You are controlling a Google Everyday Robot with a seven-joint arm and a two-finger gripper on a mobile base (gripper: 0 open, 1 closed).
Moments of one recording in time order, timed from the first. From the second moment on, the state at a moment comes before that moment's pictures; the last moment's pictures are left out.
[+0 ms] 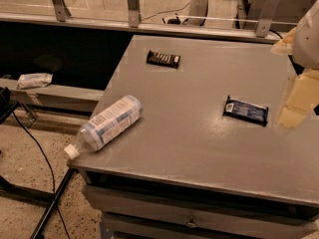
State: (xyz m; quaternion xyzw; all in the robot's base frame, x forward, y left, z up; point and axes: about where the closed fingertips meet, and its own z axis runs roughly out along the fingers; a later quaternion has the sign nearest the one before) arm 0.438 -0.217 0.976 -0.60 0.78 -0.03 0.16
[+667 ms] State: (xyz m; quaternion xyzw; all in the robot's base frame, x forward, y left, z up) arm 0.460 -0.220 0.965 -0.60 0.79 -0.04 0.16
